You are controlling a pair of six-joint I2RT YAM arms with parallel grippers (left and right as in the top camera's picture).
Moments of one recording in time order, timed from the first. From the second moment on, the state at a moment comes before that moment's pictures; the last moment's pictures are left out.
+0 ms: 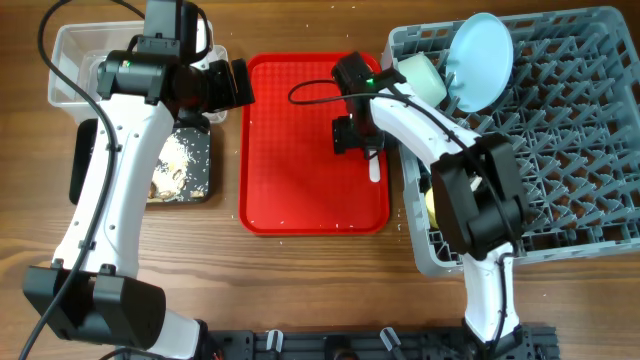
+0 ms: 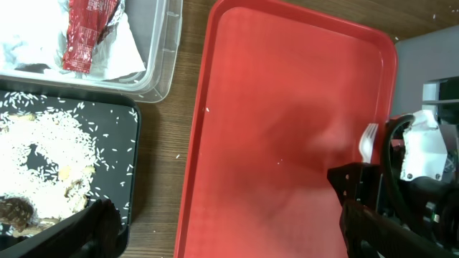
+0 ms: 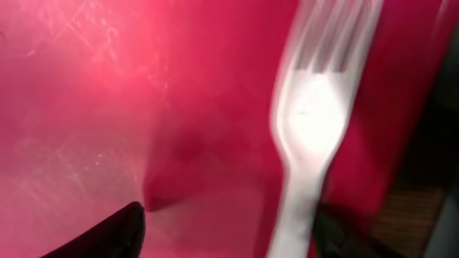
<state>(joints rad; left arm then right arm) -0.14 1.68 1.68 -1.09 0.08 -0.34 0.47 2.21 1.67 -0.94 0.02 0.37</state>
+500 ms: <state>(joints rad) -0.14 1.68 1.68 -1.09 0.08 -0.34 0.47 2.14 1.68 -0.96 -0.09 0.39</state>
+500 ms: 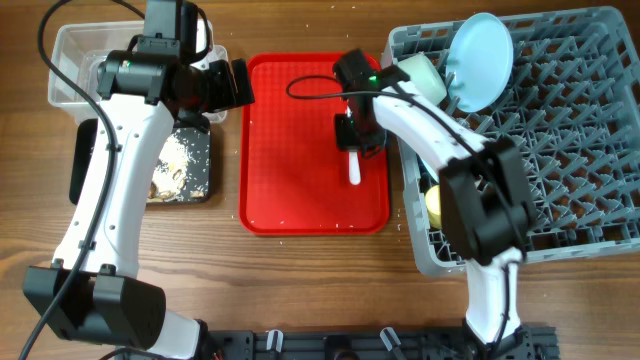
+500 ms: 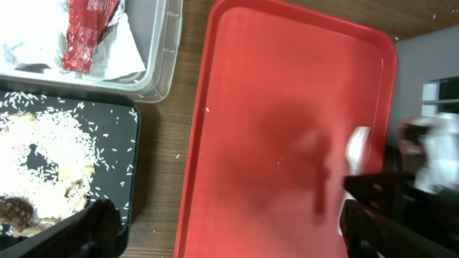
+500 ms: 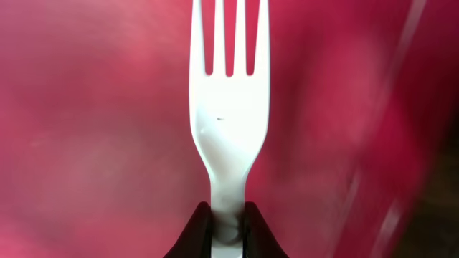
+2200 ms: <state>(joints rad) -0.14 1.68 1.68 -1.09 0.08 -0.34 -0.03 0.54 0.66 -0.21 -0.18 0.16</state>
